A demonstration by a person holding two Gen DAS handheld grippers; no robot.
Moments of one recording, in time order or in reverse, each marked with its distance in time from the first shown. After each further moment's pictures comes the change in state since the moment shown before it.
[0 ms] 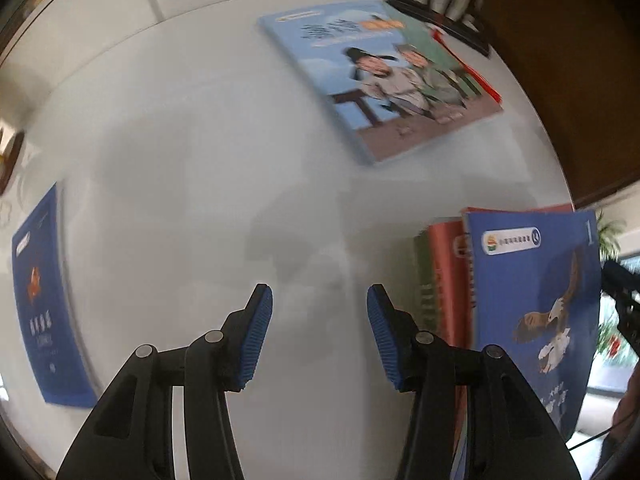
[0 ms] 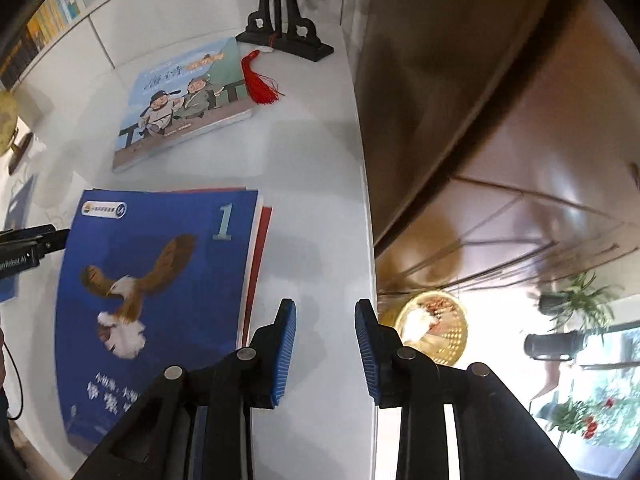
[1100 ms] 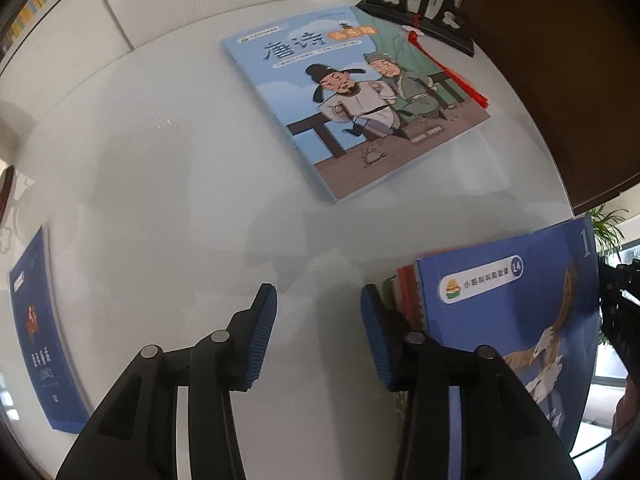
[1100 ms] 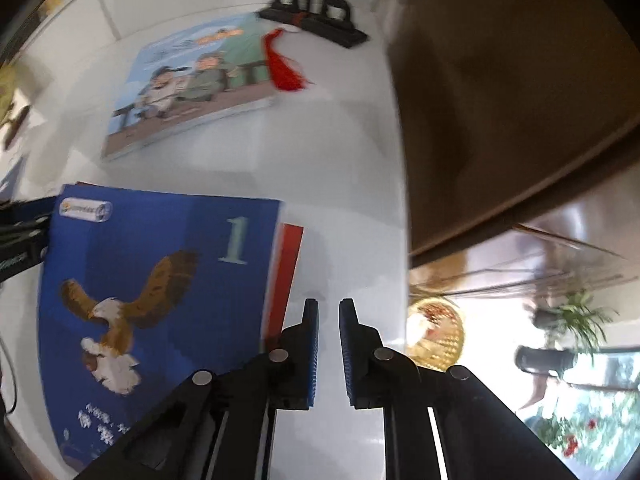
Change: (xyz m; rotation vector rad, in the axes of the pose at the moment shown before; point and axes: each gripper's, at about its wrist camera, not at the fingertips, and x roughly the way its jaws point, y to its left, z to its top) left arm -0.003 -0.003 0.008 0.064 -0.034 0.010; right arm 0.020 0.023 0.025 -0.095 0.055 0.063
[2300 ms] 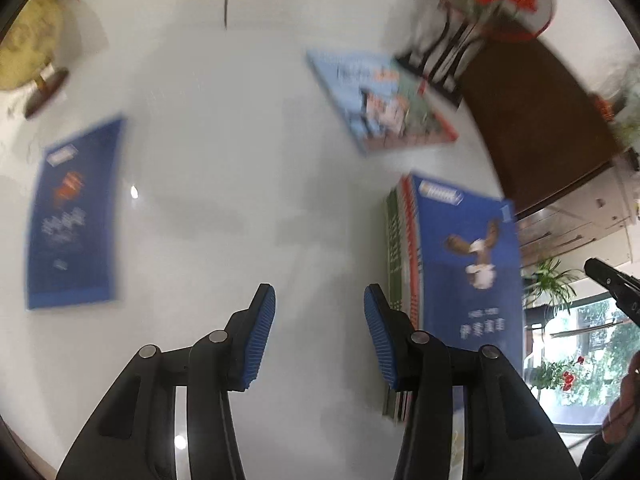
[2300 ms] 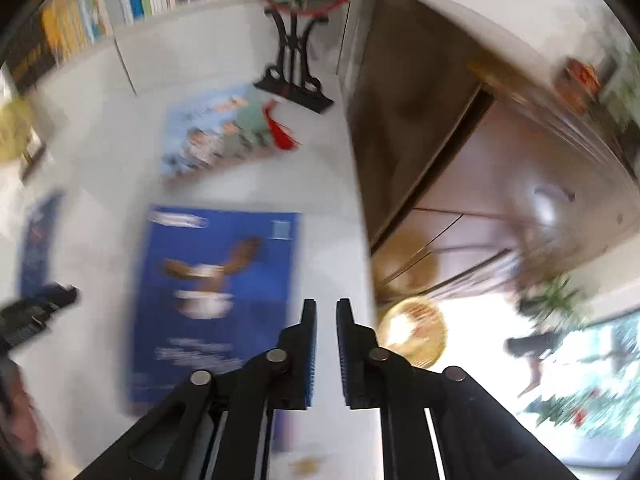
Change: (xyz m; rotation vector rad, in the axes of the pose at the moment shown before) left arm -0.127 0.071 -0.139 -0.243 -0.132 -0.145; right arm -0.159 0.043 -0.042 0.196 -0.130 -0.031
